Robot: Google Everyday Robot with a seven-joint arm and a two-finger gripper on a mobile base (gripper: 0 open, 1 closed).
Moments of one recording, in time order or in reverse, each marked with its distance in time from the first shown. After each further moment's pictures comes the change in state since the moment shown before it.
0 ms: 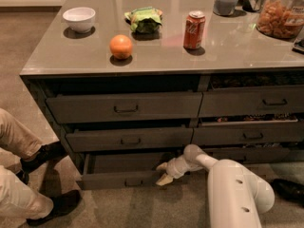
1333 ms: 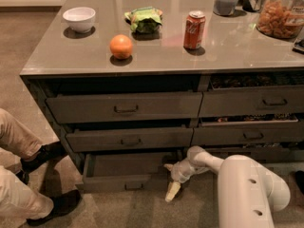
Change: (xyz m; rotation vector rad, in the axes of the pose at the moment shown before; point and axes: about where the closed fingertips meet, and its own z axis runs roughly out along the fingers) arm 0.012 0.038 -0.029 -0.047 0.074 0.012
